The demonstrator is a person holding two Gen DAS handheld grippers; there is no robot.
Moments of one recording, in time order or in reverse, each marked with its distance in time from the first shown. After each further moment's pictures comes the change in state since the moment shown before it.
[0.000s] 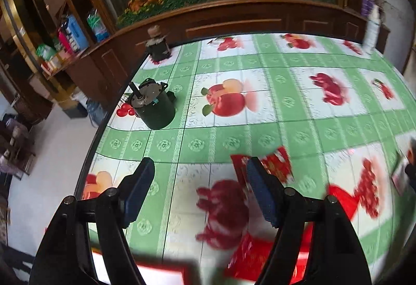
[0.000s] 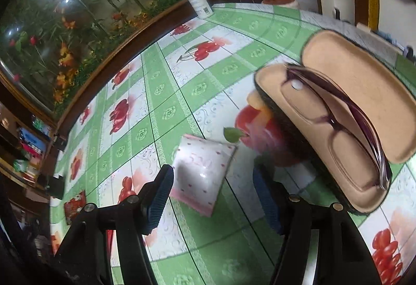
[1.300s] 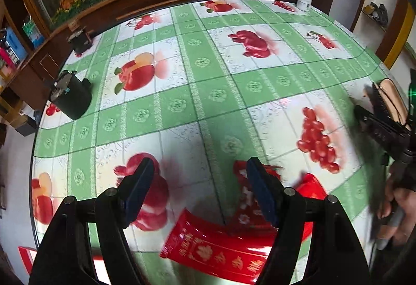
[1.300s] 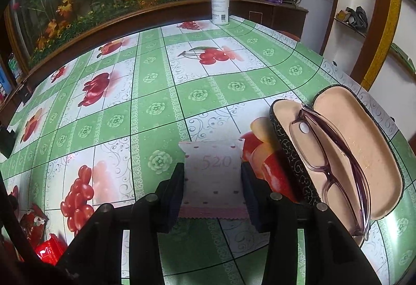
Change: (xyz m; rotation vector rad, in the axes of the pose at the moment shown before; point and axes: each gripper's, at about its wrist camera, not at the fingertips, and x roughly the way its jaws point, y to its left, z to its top) left arm -0.011 -0.059 -0.029 0.215 0.102 -0.307; right arm 0.019 0.029 0.001 -0.286 -0.056 -0.230
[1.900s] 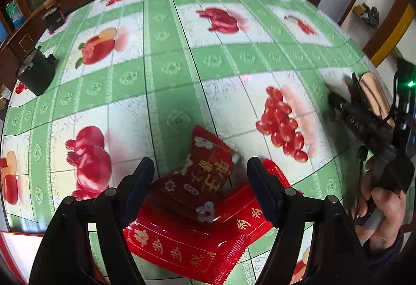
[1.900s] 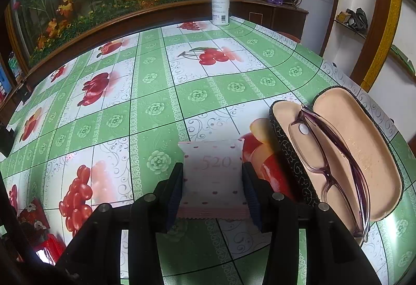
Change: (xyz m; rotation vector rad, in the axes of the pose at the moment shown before) left arm 0.016 -0.033 -0.012 -0.039 0.110 -0.119; right arm -0.001 0.001 -0.001 -0.003 -0.006 -0.009
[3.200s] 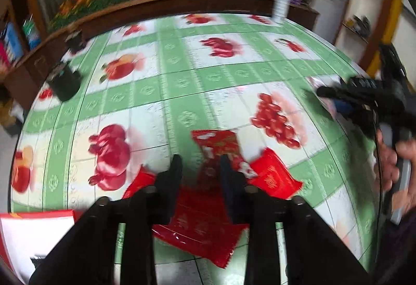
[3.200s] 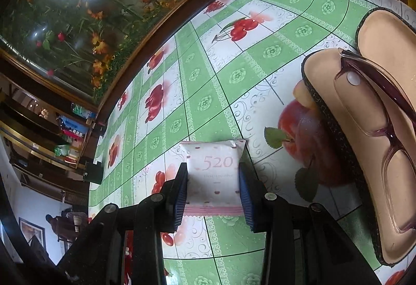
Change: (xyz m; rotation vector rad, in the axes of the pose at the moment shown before) left arm -0.039 0.008 -0.038 -0.017 -0.233 0.031; right arm 0.020 -0.046 0.009 0.310 0.182 0.569
